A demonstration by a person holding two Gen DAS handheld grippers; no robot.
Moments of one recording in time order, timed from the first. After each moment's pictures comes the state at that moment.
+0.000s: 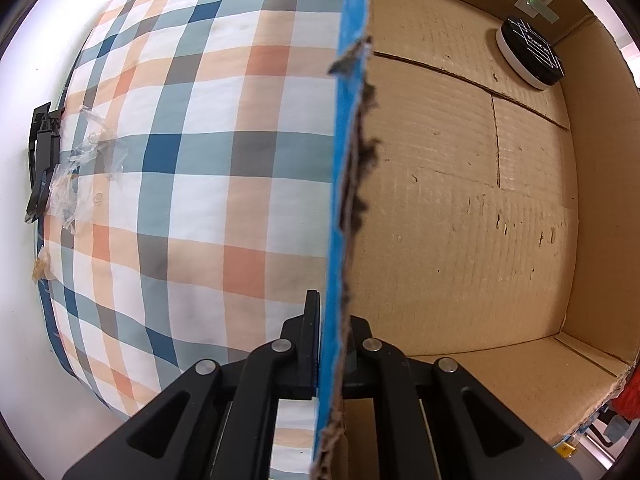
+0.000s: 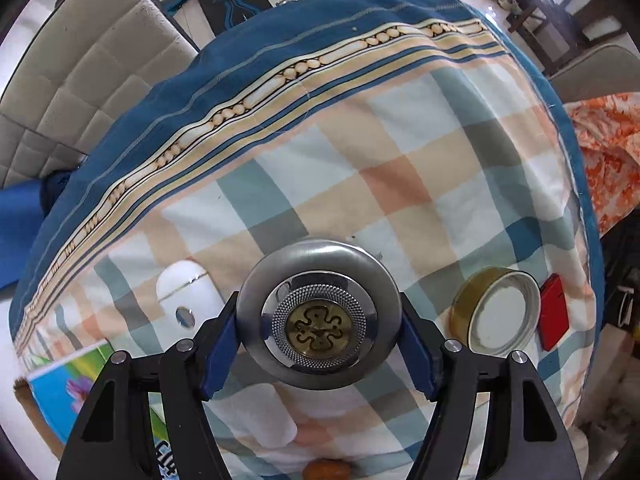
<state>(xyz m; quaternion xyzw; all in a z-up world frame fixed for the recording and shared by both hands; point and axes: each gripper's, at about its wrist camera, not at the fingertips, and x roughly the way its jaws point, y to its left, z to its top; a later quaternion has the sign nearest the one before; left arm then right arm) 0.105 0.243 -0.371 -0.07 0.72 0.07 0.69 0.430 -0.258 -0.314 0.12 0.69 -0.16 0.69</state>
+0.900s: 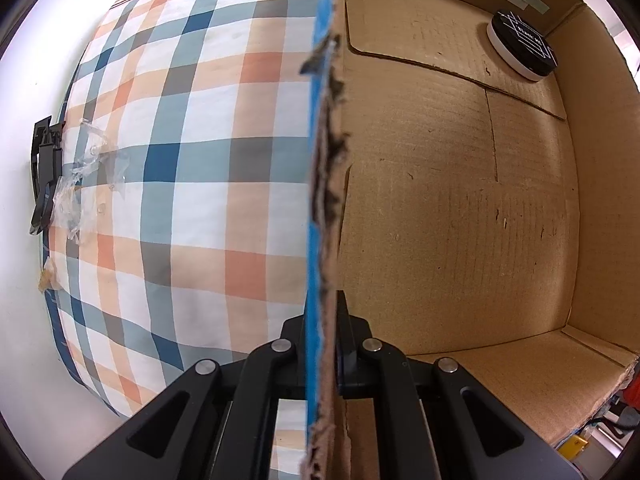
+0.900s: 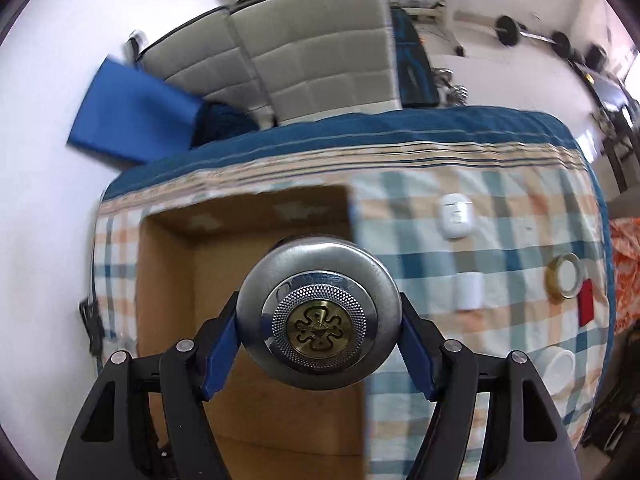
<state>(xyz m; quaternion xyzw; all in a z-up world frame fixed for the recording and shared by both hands) 0.106 0.230 -0.369 -0.05 0.72 0.06 0.69 0.327 -0.011 -0.156 0.03 0.63 0.06 0.77</state>
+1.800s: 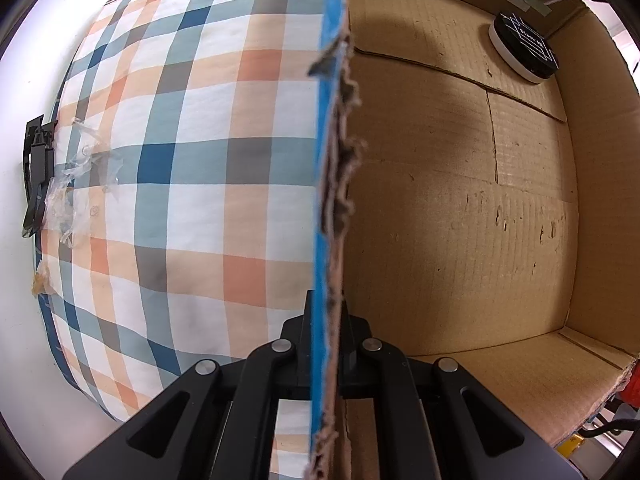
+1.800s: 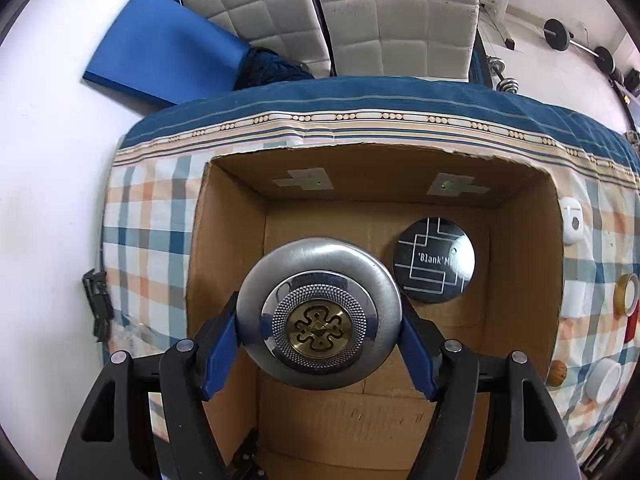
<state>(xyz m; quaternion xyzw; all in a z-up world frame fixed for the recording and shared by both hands) 0.113 0.242 -0.374 -0.06 0.72 0.05 0.69 0.341 0.126 -0.228 0.00 0.67 0.10 0.73</state>
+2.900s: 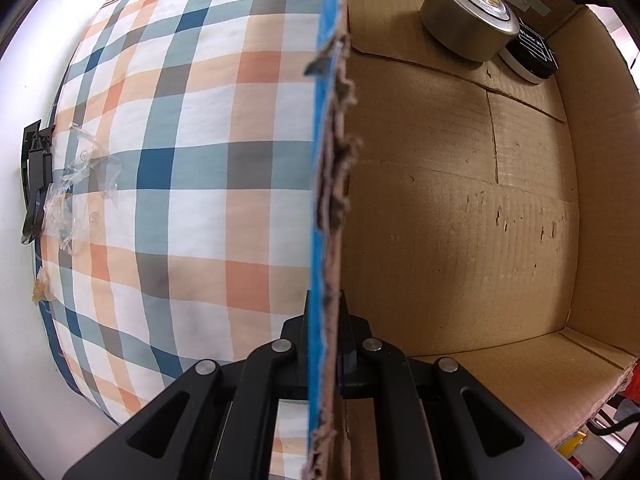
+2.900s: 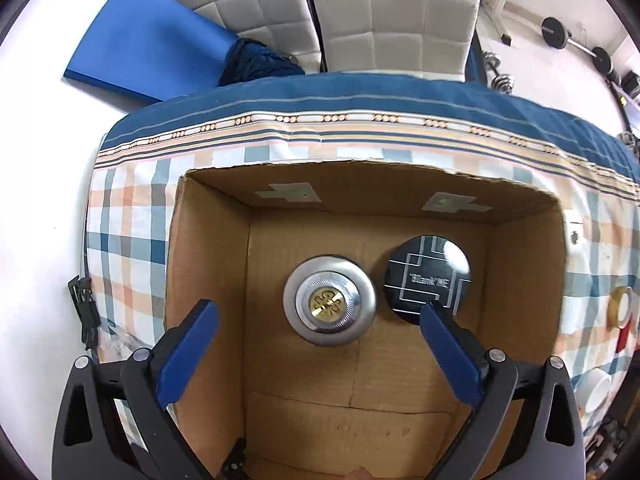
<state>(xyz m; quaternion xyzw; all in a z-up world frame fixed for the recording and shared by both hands) 0.119 0.243 -0.376 -0.06 0.72 0.05 0.69 0.364 0.127 -0.240 -0.02 0.68 0.09 0.73</state>
